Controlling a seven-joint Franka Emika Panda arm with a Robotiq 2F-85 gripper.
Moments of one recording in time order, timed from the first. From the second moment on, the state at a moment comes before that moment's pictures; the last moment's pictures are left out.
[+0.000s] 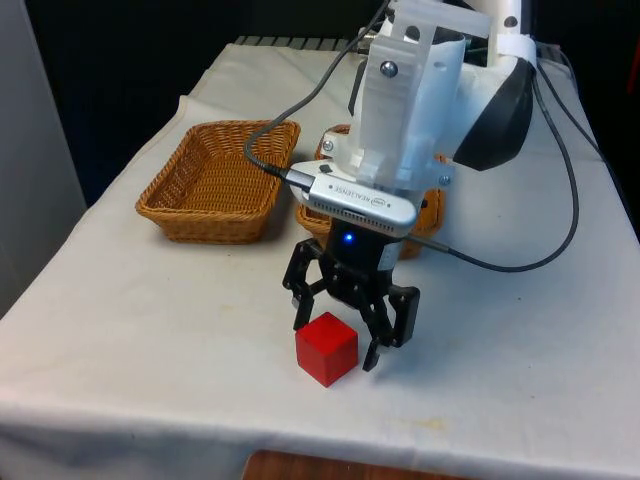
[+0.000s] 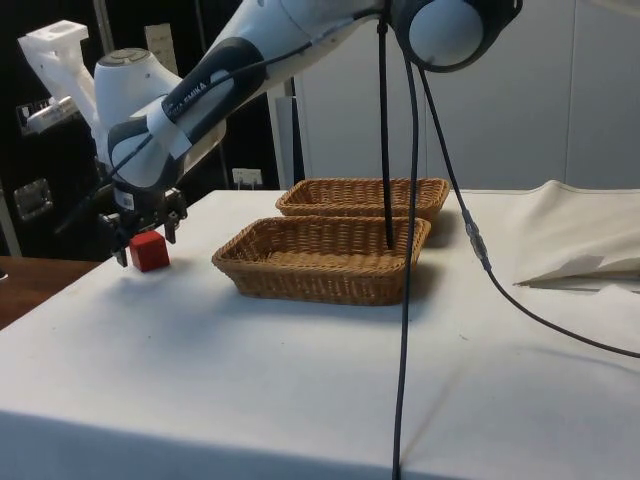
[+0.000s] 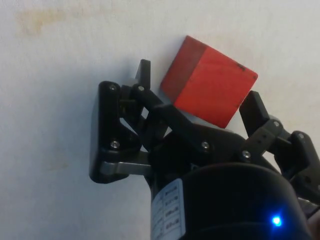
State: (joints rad) arm 0.29 1.20 -0.52 -1.04 0.30 2.44 0.38
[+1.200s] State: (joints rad) arm 0.30 1.13 -0.53 -1.08 0.30 2.38 0.36
